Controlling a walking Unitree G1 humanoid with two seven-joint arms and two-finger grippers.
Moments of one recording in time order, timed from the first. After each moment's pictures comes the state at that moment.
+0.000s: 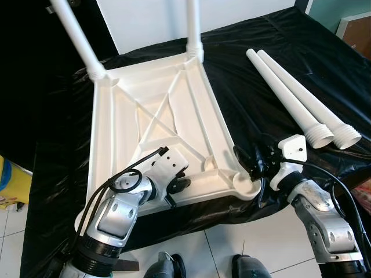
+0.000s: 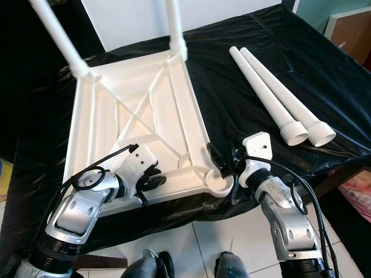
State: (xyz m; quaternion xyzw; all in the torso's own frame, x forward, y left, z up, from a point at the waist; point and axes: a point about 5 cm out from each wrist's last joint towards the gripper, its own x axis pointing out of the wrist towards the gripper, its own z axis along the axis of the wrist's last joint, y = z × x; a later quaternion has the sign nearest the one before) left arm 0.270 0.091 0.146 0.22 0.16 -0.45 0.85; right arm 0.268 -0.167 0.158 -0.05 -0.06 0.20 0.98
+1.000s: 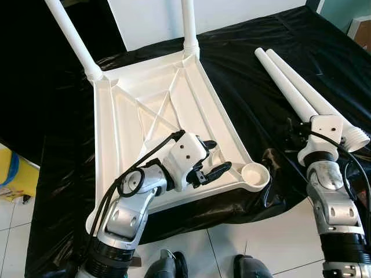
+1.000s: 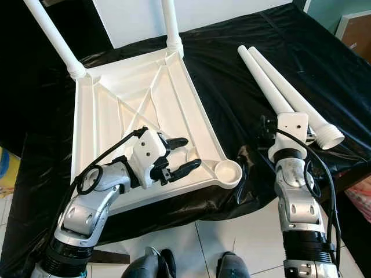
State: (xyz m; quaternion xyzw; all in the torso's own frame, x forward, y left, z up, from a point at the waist) left arm 0.255 0.055 0.194 0.15 -0.06 -0.52 0.84; right arm 0.302 -0.236 0.176 -0.13 -0.08 -0.13 0.98
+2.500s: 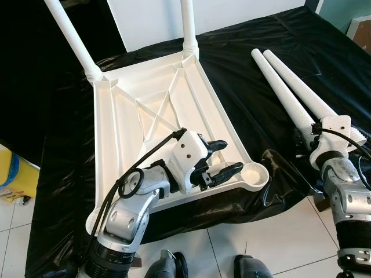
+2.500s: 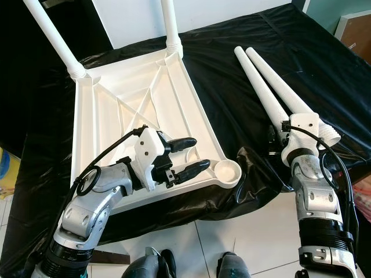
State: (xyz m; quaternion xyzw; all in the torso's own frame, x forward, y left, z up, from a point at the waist) left arm 0.245 0.049 0.202 0.10 -0.07 -0.56 0.82; right arm 0.314 -0.258 0.159 -0.09 0.03 -0.05 0.99
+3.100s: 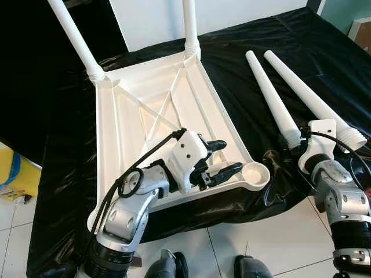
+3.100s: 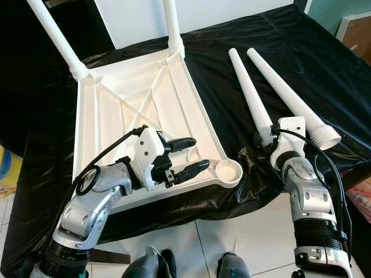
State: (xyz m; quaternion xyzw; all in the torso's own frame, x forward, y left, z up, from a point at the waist) left arm 0.246 0.049 0.203 0.11 -0.07 -0.56 0.82; right arm 0.316 -0.241 0.148 -0.04 0.06 0.02 1.00
